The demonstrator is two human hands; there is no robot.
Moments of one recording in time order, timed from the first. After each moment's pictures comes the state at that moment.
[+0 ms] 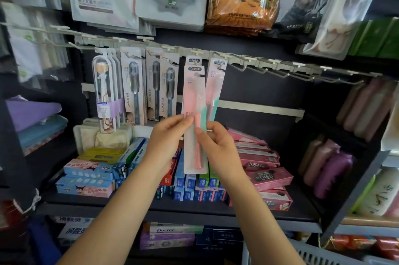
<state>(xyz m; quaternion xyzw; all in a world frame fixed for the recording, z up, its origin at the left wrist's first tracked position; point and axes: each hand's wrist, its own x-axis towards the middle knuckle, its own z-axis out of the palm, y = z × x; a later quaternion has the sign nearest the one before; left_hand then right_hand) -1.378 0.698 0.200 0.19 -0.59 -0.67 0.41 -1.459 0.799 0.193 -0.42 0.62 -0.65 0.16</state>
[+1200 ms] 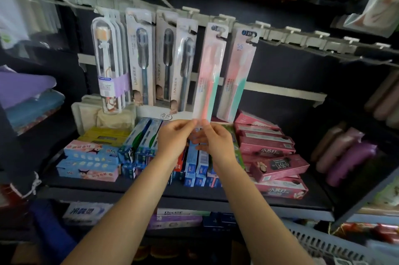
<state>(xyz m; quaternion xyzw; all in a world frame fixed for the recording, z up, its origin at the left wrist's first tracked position) -1.413 0.633 0.116 0.30 -0.62 -0.60 0.40 -1.488 0.717 0.124 -0.25 0.65 -0.68 0.22</state>
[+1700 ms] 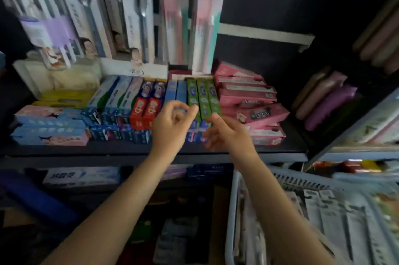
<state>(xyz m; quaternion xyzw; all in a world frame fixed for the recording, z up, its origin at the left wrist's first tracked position) -1.426 0.697 0.054 0.26 -0.72 -0.52 0.39 -1.514 0.827 0.074 -0.22 0.70 -0.62 0.26</state>
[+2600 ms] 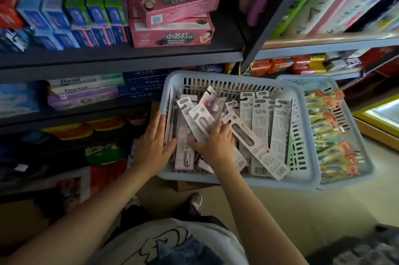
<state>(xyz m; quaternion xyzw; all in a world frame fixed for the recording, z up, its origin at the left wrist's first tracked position) -1.397 0.920 -0.164 0.22 -0.93 -0.29 -0.03 -1.504 1.076 -0.126 -0.11 0.96 -0.12 0.22</state>
